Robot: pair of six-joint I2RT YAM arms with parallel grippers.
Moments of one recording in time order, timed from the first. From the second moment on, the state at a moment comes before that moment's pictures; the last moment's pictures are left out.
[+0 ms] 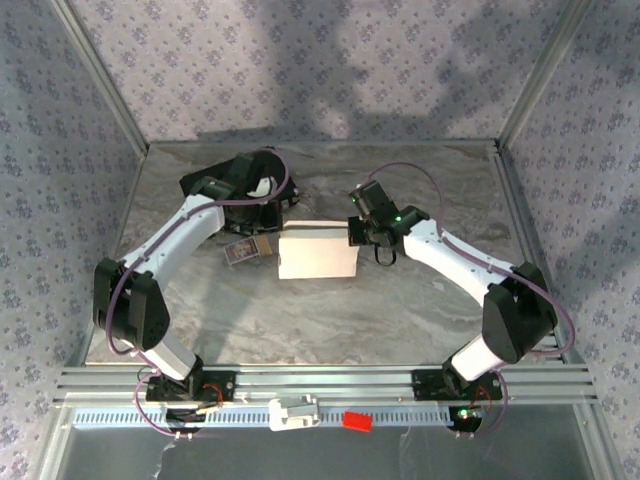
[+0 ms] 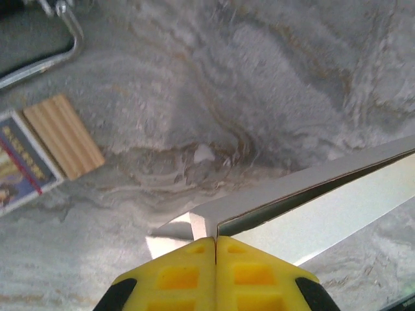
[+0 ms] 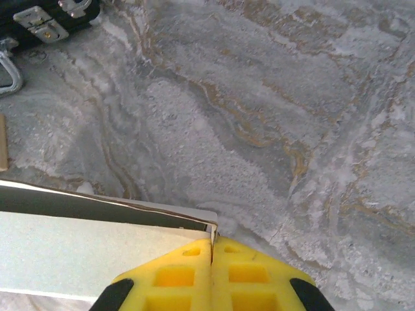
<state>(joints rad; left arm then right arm) -0.46 1.61 1.41 -0.89 0.25 -0.49 0.63 1.53 1.17 -0.57 0.16 0.43</state>
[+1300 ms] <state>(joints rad) -0.44 1.52 1.23 -0.67 0.31 -0.45 0.74 1.41 0.96 -0.32 0.36 0.42</state>
